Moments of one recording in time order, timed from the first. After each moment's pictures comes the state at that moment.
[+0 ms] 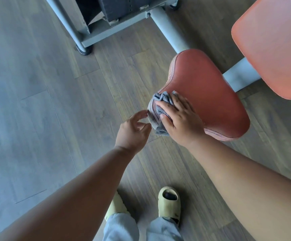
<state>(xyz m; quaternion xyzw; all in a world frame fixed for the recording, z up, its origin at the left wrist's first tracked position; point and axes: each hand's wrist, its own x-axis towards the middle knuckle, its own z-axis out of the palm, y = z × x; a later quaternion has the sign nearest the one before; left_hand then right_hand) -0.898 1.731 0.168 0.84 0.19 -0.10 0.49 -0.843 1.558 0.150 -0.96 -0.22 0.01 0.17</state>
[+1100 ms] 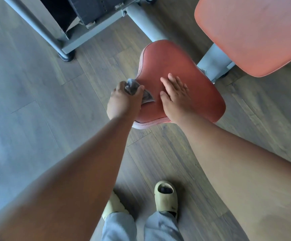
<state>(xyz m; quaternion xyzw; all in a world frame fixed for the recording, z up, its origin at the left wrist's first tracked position) -0.816 1.659 0.168 0.91 0.28 -0.07 0.29 -0.807 1.497 0.138 -0.95 -0.02 0.12 0.30</state>
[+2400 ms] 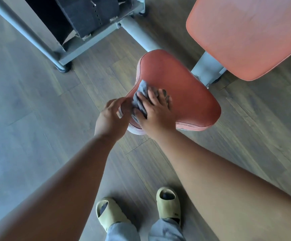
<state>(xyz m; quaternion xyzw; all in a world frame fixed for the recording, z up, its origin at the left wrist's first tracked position) -0.852 1.711 0.168 0.93 0.08 -0.04 0.37 -0.840 1.551 0.145 -0.97 -0.06 0.04 0.21</state>
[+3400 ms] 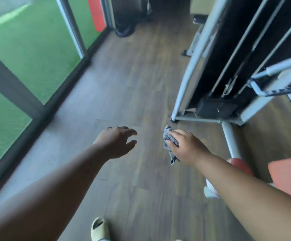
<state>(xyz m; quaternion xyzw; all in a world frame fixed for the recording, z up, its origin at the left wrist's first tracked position) -1.144 2.022 0.606 0.97 0.20 -0.05 0.10 -0.973 1.815 0.583 -0.85 -0.46 0.14 0.22</state>
